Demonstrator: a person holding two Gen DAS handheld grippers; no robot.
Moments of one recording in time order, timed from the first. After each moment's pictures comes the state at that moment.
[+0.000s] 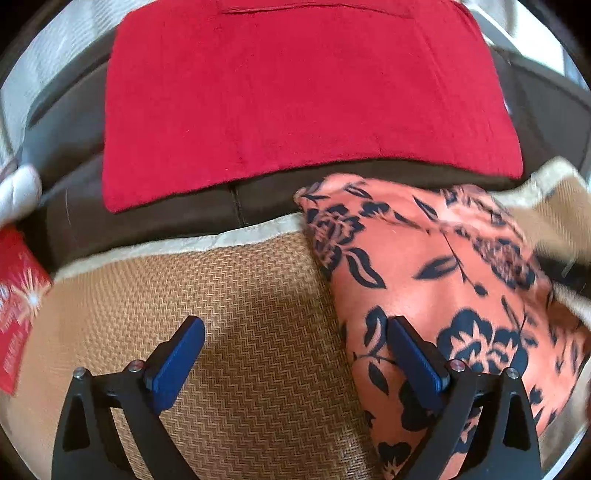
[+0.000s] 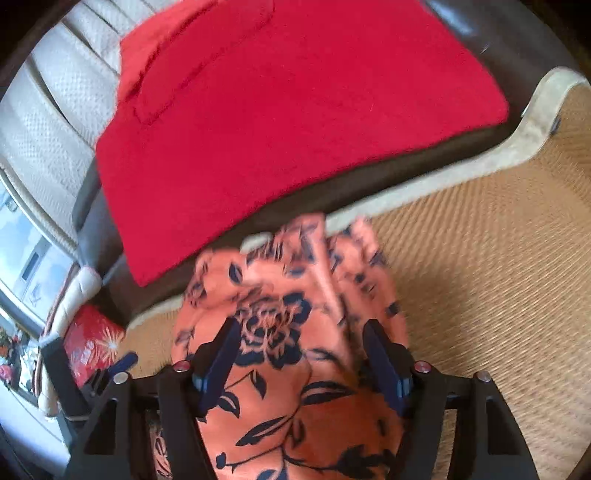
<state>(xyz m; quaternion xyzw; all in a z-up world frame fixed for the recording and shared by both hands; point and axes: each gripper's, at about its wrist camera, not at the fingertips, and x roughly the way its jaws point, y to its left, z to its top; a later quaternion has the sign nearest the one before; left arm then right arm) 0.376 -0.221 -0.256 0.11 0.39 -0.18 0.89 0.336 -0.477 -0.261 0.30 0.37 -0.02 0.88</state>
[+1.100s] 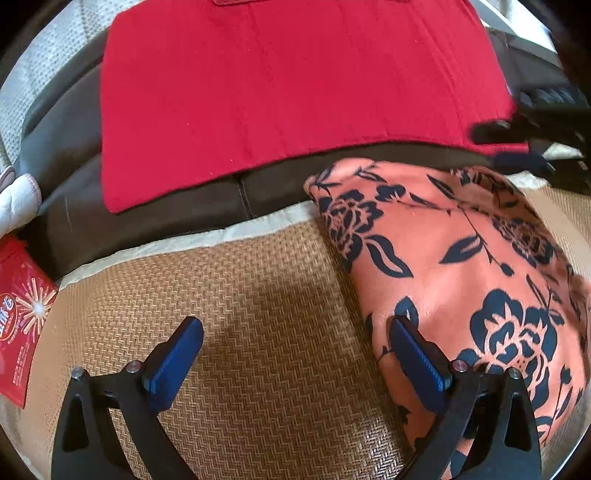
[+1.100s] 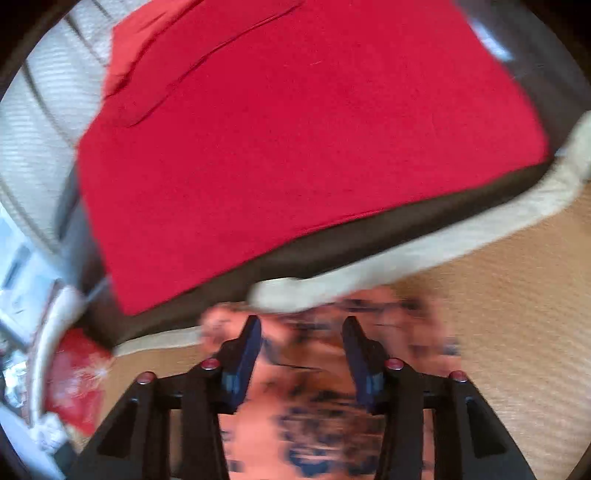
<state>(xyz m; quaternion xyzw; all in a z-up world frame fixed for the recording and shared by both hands) 0.390 -0.218 -0.277 0.16 0.40 -0.18 0.88 0.420 -0.438 -0.212 0.28 0.36 -0.03 0.89</state>
